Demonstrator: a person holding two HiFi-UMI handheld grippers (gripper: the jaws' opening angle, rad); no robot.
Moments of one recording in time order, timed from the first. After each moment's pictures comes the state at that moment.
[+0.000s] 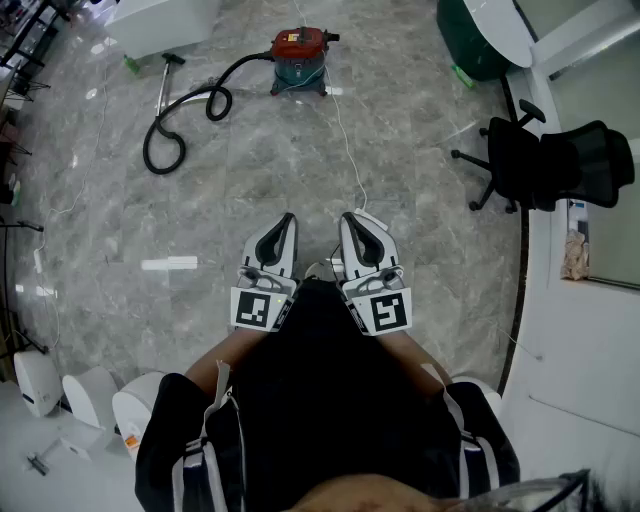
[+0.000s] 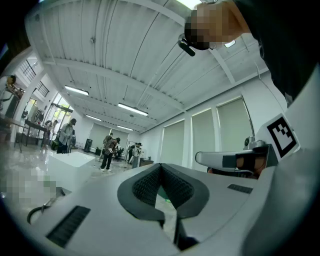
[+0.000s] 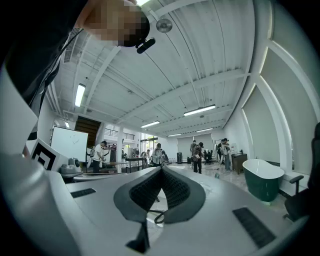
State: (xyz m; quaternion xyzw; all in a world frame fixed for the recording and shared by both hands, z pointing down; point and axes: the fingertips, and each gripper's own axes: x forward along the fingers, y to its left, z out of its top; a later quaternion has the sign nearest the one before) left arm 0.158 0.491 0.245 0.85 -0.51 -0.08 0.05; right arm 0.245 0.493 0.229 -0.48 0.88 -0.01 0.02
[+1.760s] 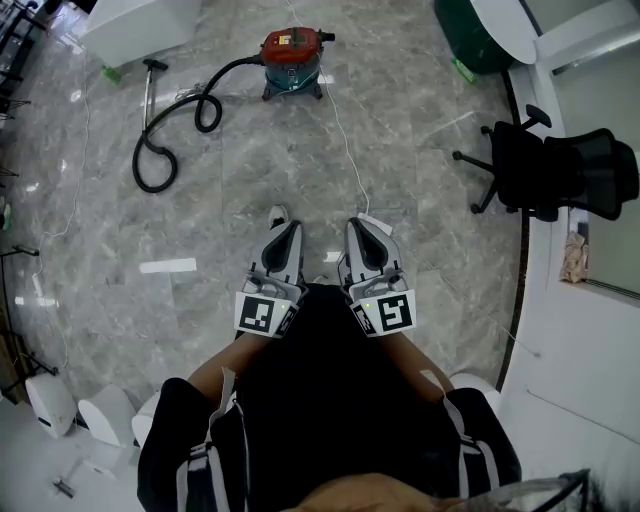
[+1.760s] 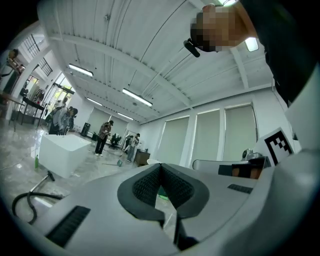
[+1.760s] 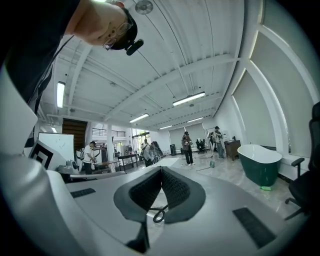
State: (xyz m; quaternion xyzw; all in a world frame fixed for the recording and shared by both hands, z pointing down) left arm 0.141 0.343 0.274 0.86 -0.48 -0.09 0.13; right arm 0.230 0.344 0.273 -0.51 0.86 -0.08 0.01
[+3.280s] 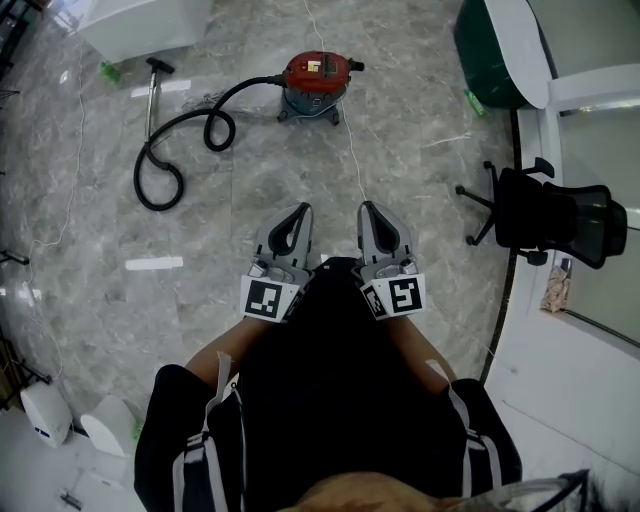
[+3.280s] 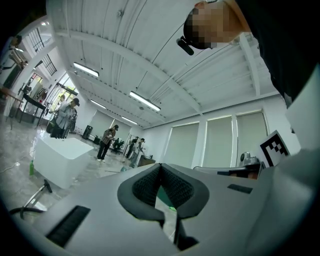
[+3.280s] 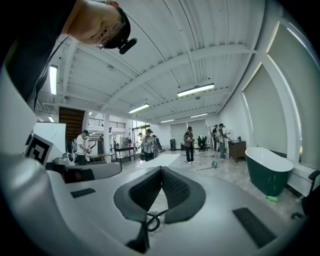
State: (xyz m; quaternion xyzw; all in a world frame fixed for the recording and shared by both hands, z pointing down) left arm -0.003 0.095 0.255 0.85 -0.50 -0.11 0.14; right arm 0.100 0.092 0.261 -0.51 0.86 -0.07 -0.04
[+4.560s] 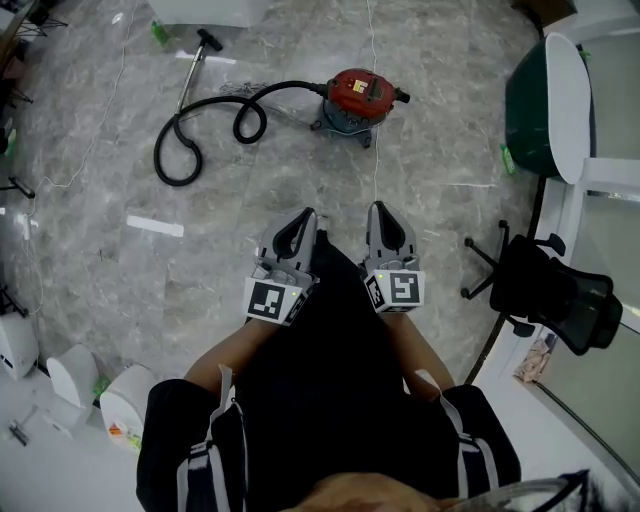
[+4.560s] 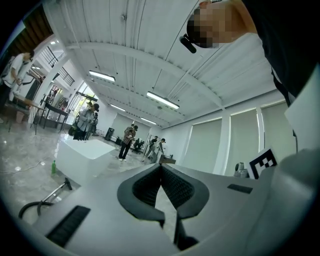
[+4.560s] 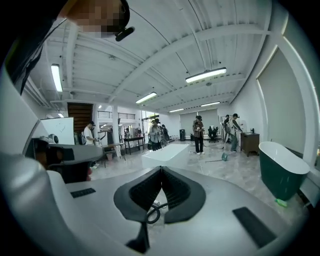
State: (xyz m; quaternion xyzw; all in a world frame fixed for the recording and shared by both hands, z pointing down) left arm -0.017 0.024 0.279 0.79 -0.59 -0.10 0.15; right arm 0.101 -0.022 0.315 -0.45 0.88 -0.10 -0.10
